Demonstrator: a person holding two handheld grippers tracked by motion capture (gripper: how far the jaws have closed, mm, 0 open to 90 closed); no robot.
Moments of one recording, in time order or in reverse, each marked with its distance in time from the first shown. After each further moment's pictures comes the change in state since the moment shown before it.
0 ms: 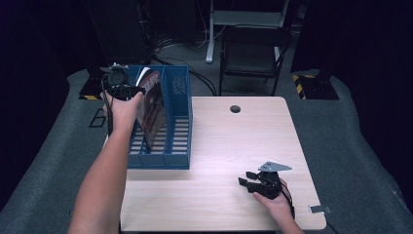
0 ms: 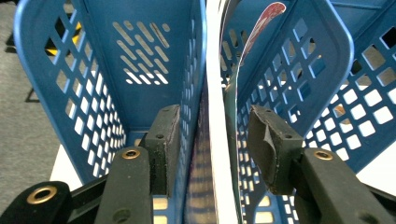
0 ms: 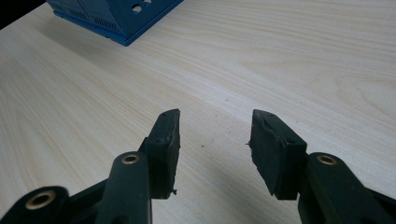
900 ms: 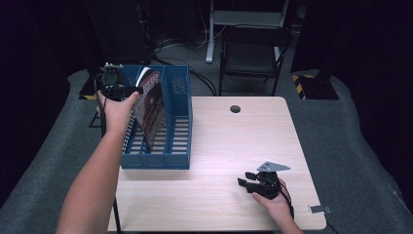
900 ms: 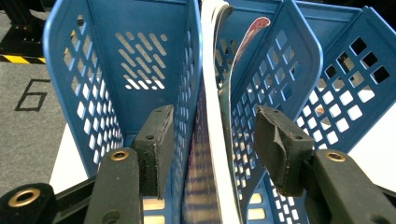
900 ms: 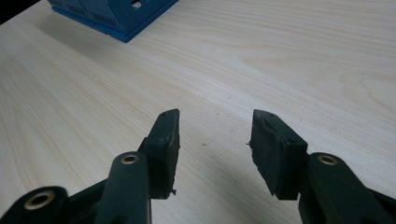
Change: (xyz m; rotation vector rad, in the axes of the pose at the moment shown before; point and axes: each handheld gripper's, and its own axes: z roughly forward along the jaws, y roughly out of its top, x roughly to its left) left arm 0.006 0.000 -0.021 -0.033 -0.037 0.011; right arm 0.001 -0.001 0.003 0.012 0.001 0.008
